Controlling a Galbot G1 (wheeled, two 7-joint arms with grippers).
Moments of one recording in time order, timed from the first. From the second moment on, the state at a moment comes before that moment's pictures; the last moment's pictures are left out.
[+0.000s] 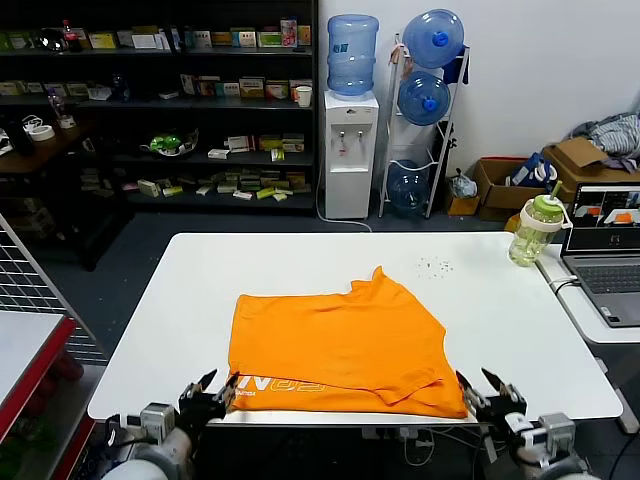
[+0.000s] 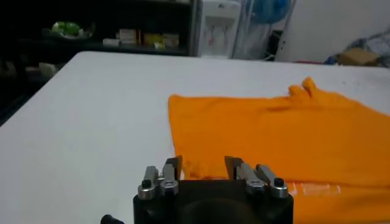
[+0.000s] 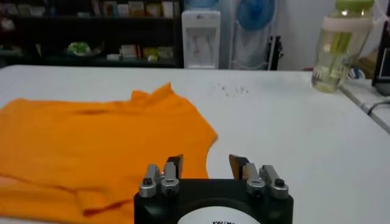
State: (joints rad) left arm 1.42 -0.89 -0.26 -2.04 -0.77 0.30 -0.35; right arm -1.50 0.93 0.54 2.02 0.68 -0.35 0.16
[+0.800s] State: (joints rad) left arm 0.76 -1.02 -0.04 -1.38 -0.83 0.33 -0.19; right arm -0.66 1.12 0.07 1.29 0.74 -0.41 0.16
